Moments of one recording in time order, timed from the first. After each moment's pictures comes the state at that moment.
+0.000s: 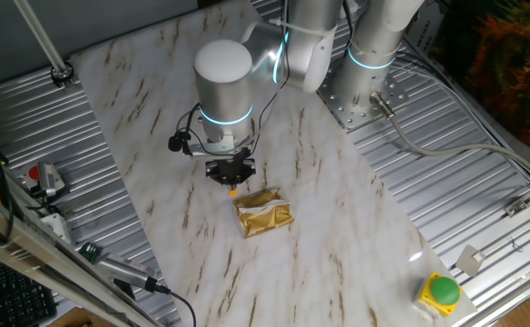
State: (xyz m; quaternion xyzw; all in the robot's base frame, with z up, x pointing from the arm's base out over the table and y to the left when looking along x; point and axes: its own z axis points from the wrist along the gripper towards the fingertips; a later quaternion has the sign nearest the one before) arm 0.484 0.129 0.029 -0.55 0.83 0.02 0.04
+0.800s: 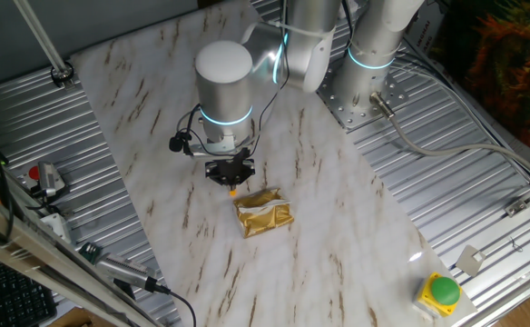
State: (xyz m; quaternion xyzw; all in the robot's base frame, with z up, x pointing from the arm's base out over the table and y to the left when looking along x) arm 0.485 0.128 0.026 -0.56 0.82 0.01 0.05
